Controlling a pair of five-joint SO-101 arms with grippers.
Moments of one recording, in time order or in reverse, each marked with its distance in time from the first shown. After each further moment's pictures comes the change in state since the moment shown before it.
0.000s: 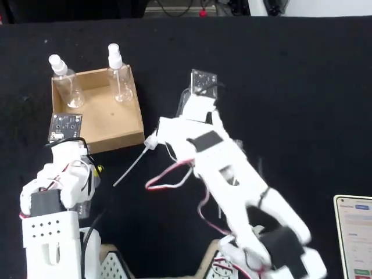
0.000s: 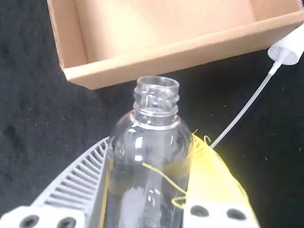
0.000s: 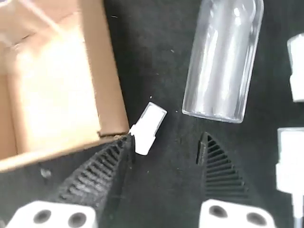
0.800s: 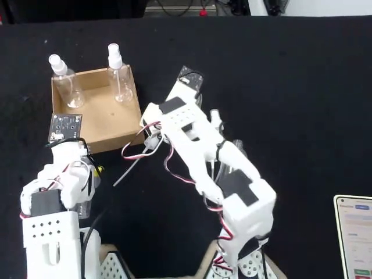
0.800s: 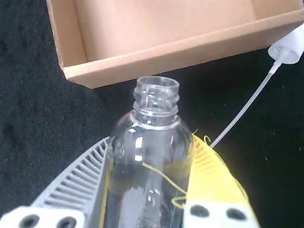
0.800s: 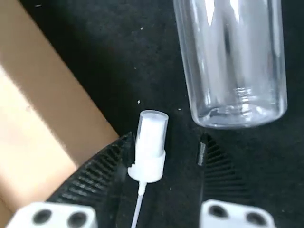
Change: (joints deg) left arm 0.0 0.0 0.3 0.0 0.2; right arm -2.4 34.7 -34.1 17.5 -18.9
